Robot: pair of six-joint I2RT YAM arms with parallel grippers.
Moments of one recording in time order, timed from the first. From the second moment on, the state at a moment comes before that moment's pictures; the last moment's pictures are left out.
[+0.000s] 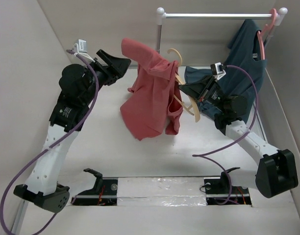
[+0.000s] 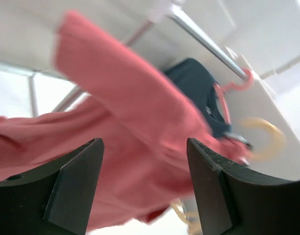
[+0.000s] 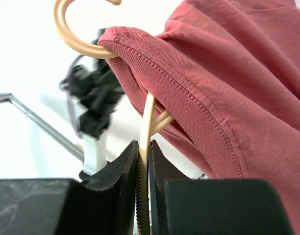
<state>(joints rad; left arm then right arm) -0.44 1.10 1.52 -0.40 0.03 -0.78 0.32 1.25 0.82 1.14 -0.71 1.48</state>
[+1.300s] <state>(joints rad) -0.35 1.15 1.47 0.03 0.15 -0.97 0.34 1.09 0.78 1.05 -0.79 1.48</state>
